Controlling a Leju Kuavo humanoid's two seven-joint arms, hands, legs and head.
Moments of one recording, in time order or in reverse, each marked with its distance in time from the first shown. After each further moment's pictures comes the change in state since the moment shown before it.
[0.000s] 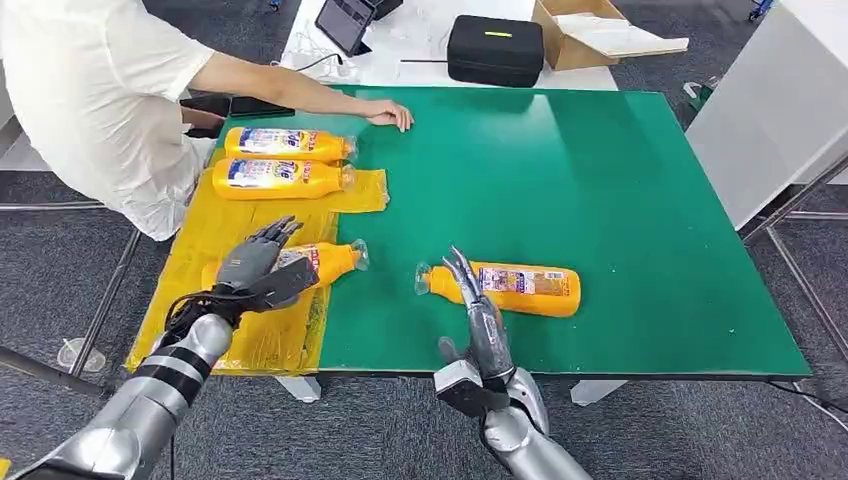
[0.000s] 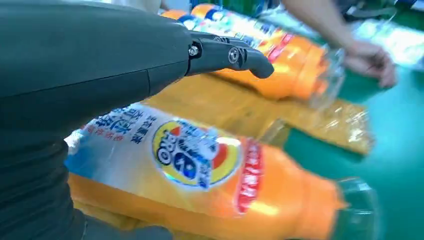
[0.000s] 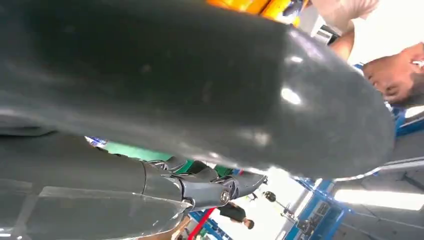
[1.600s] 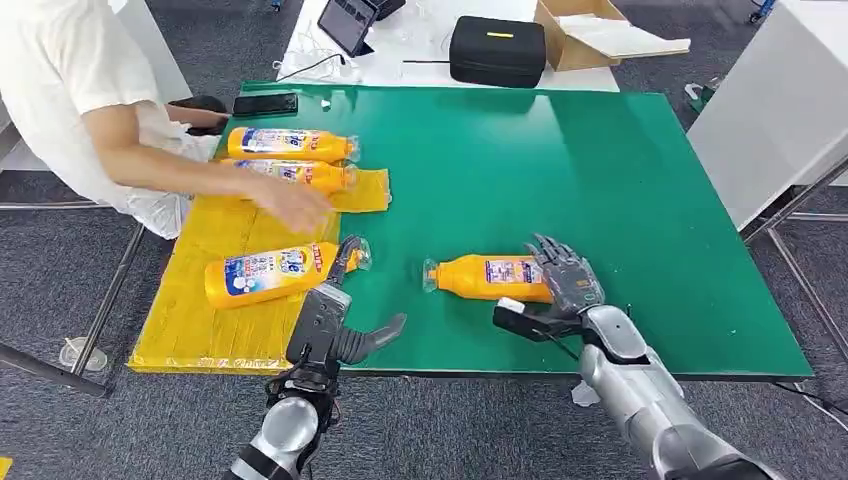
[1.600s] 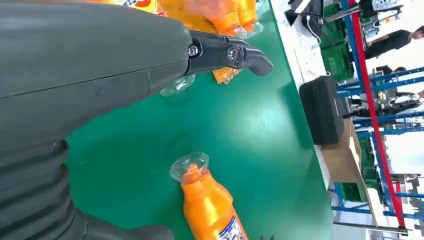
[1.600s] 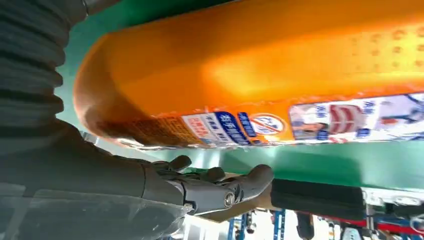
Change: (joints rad) left arm 0.379 -0.252 -0.175 -0.485 0.568 0.268 0.046; right arm -0.323 -0.232 -0.196 0.476 0.799 0.185 0.474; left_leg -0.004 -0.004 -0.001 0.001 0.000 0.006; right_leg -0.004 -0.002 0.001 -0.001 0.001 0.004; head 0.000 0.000
